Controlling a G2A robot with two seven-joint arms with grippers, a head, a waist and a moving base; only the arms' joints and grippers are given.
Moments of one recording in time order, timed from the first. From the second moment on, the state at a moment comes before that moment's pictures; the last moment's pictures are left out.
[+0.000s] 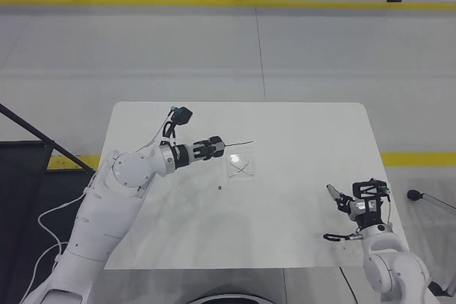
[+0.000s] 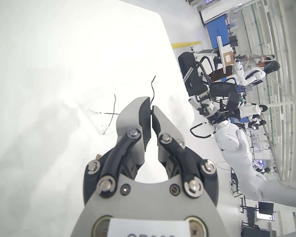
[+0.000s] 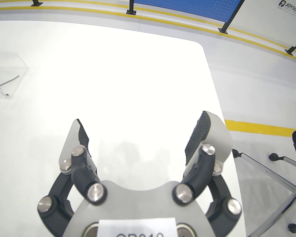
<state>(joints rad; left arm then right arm) 0.91 -1.19 -1.23 -1.46 0.19 -0.17 -0.86 -1.63 -1.15 1.60 -1.89 -1.27 -0.03 0.23</state>
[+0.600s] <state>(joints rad) 0.92 -1.19 -1.22 -1.47 0.21 -0.18 -0.85 -1.61 -1.16 1.59 -1.93 -1.20 -0.05 0.28</state>
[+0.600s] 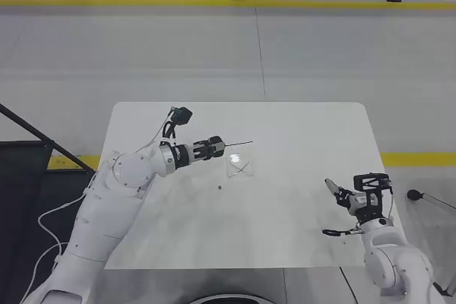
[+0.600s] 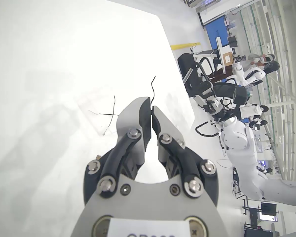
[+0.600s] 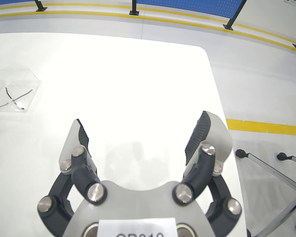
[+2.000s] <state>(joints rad) 1.02 -1.18 -1.15 -1.62 0.55 -0.60 -0.58 -1.27 -1.17 1.50 -1.63 -0.01 -0.29 0.88</state>
